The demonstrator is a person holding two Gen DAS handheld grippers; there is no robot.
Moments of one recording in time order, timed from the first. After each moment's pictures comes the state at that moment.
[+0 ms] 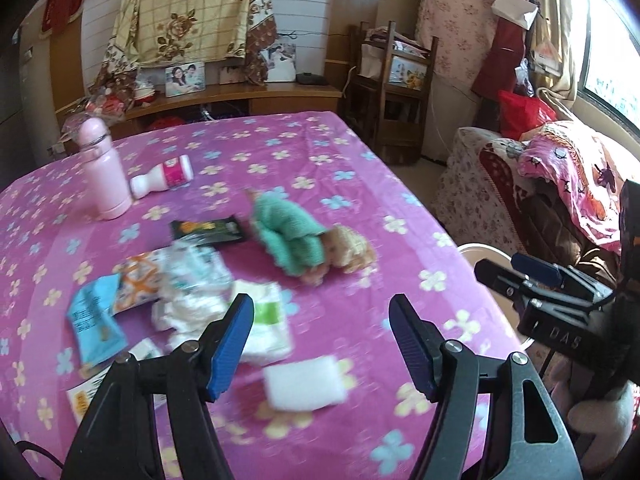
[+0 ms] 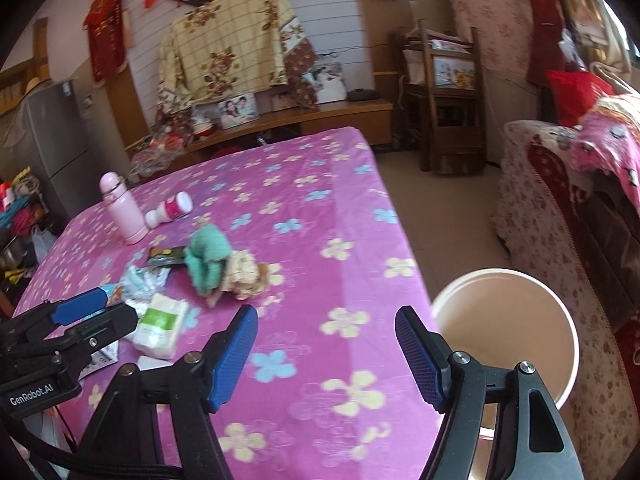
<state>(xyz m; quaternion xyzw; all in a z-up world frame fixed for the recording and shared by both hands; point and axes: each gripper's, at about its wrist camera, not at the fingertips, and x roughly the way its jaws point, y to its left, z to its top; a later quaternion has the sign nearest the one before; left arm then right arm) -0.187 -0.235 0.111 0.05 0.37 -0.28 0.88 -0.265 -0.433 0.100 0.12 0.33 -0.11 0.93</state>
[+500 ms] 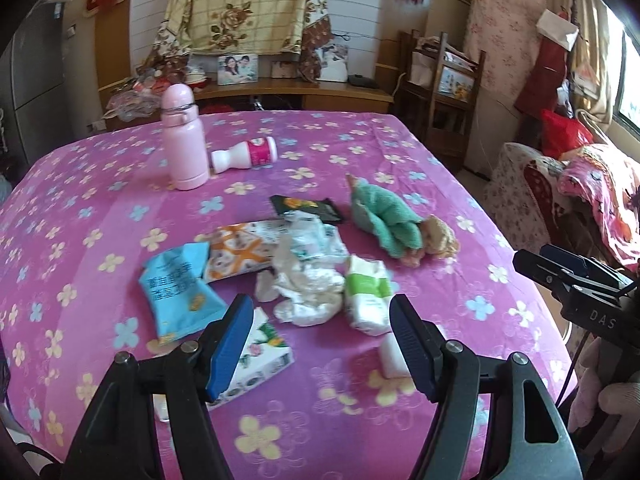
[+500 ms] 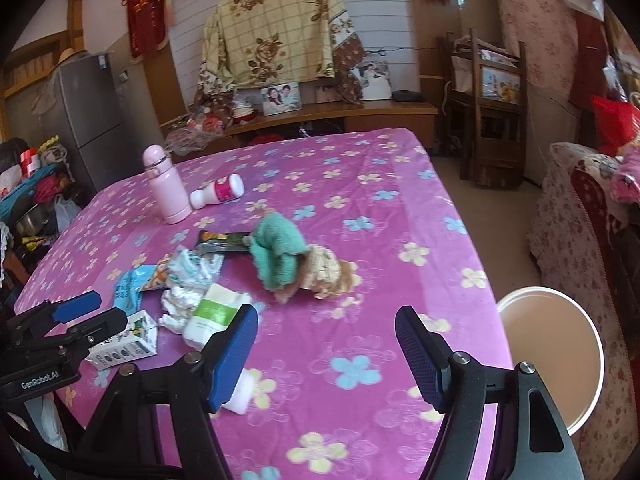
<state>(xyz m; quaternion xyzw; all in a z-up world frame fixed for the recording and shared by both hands) -0.171 -0.149 0.100 0.03 0.38 -0.21 0.90 -0.236 -0.370 0.105 0.08 0.34 -0.05 0.93</state>
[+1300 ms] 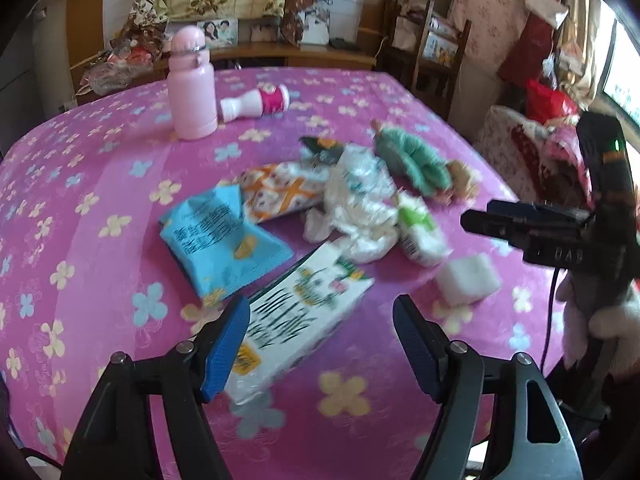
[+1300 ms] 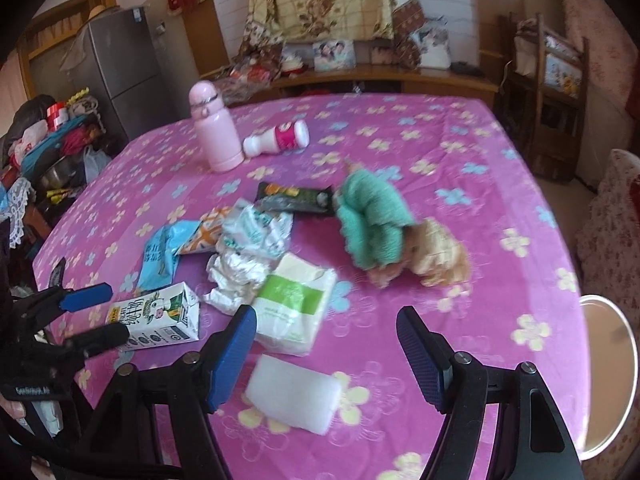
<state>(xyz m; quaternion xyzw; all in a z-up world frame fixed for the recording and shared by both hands) -0.151 -0.085 0.061 0.06 0.44 -0.26 0.86 -0.172 -0.302 0.065 0.07 0.42 0.04 0.90</state>
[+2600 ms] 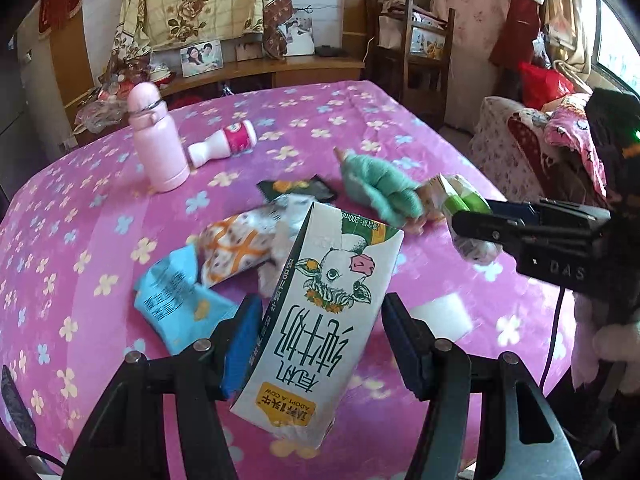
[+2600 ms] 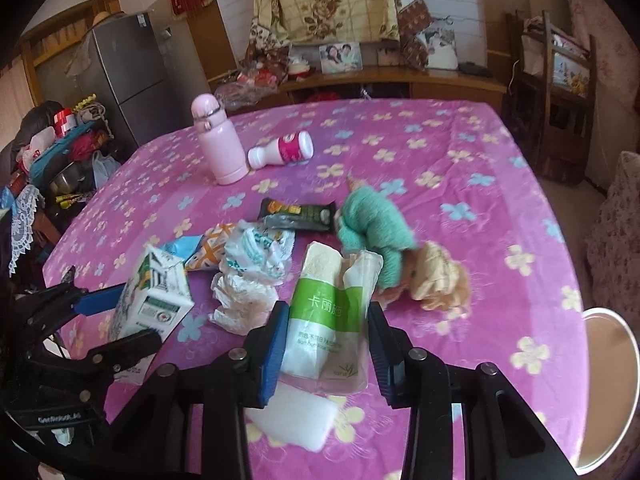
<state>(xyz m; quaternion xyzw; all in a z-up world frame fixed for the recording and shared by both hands) -0.153 -0.156 0.101 0.10 0.41 -0.26 0.87 -0.177 -0.324 0.092 0.07 0.40 0.04 0.91</state>
